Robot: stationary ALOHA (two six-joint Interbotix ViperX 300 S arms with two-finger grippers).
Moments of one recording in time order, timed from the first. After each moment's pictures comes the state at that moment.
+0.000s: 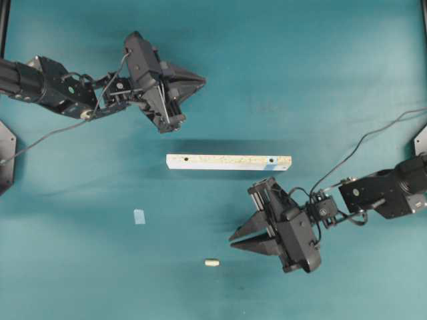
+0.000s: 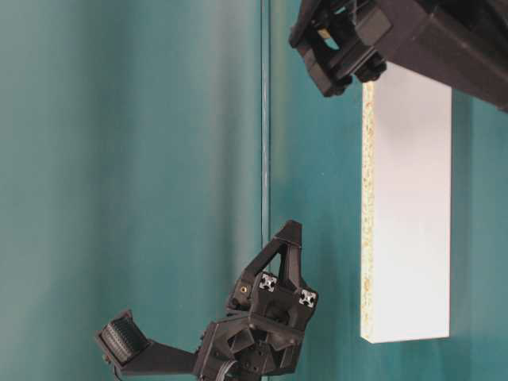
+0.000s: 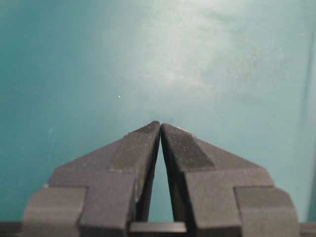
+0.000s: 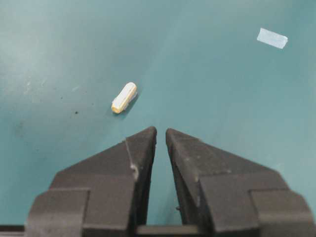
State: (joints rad) left arm 0.28 0.27 0.83 -0.11 -0.78 0.00; right arm 0.28 0.27 0.83 -0.11 -0.78 0.00
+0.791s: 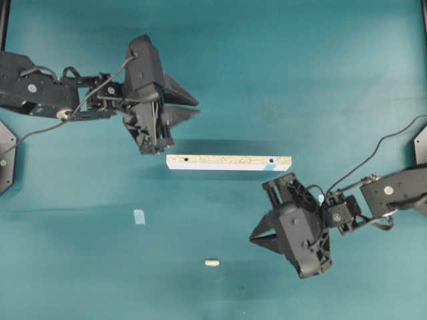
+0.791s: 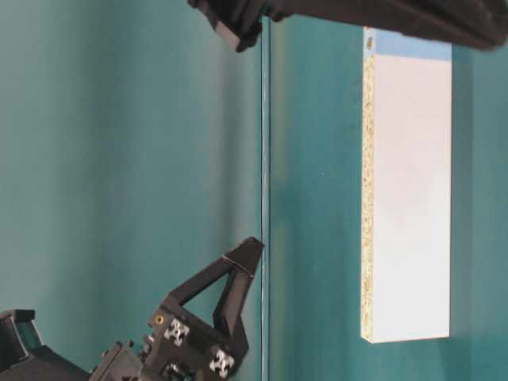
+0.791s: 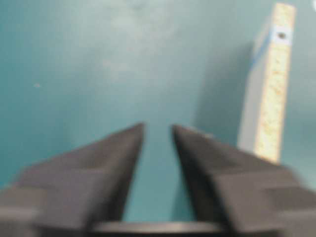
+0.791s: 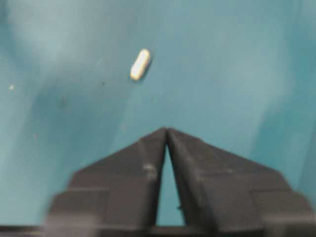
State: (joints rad) left arm 0.15 -0.06 0.79 -0.07 -0.17 0.00; right arm 0.32 -0.03 0.76 -0.11 -0.11 0.22
